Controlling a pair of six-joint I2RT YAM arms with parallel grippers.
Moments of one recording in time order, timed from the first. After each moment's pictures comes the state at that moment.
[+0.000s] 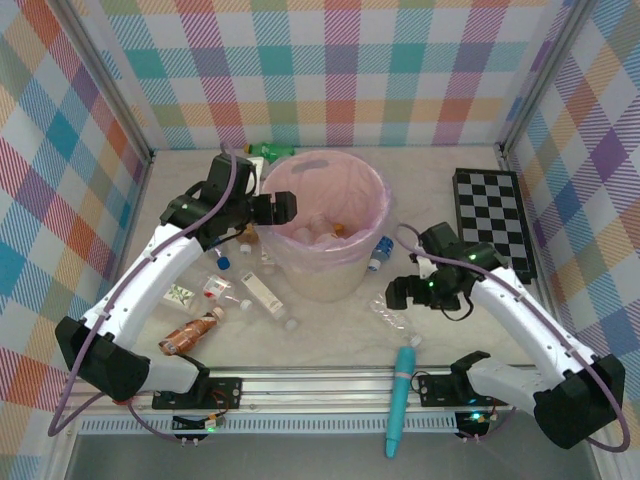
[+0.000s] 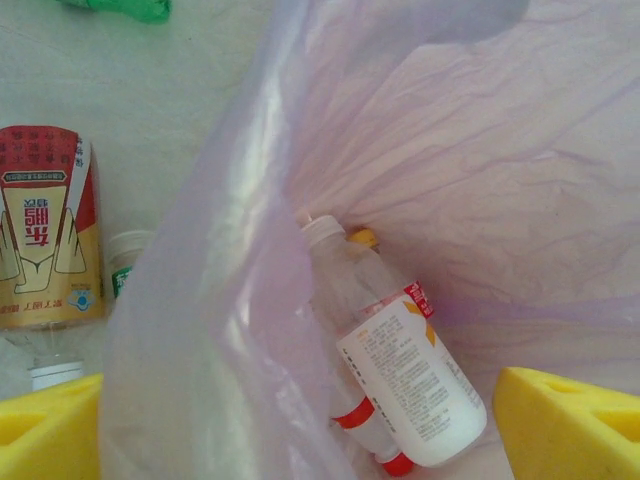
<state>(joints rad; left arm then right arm) -0.48 1.35 1.41 -0.79 0.06 -0.39 0.46 1.07 0.90 -1.17 -0.24 0.39</state>
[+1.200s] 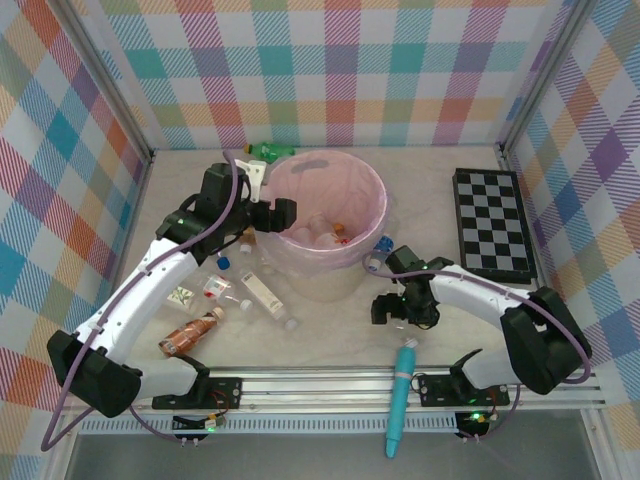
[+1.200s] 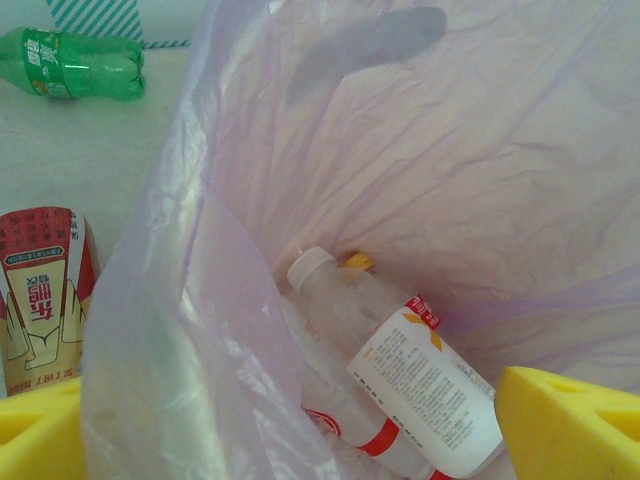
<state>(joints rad) -0.48 1.26 1.27 -0.62 0.07 -0.24 0.58 1.37 0.67 -0.78 -0.15 0.55</state>
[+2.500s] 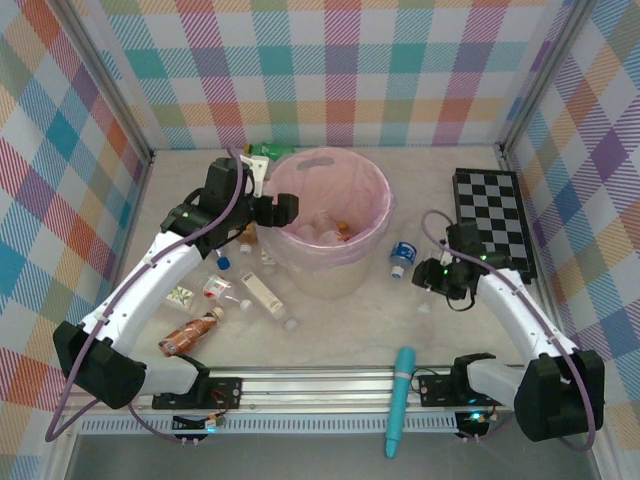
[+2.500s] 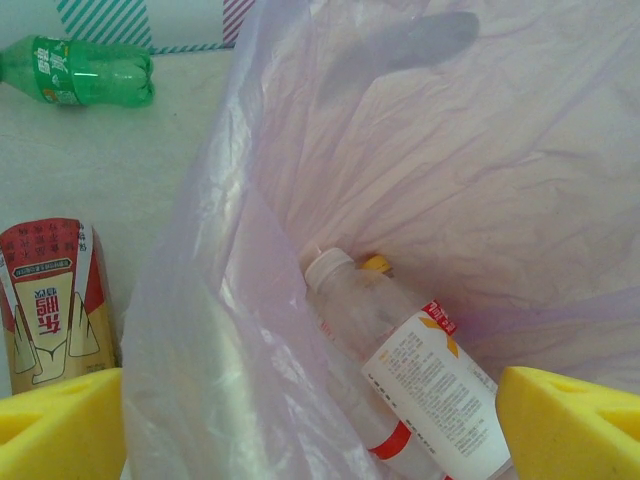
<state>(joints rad) -0.47 1.31 1.31 -0.62 0.05 -0.24 0.15 1.11 0.79 -0.85 -0.19 0.44</state>
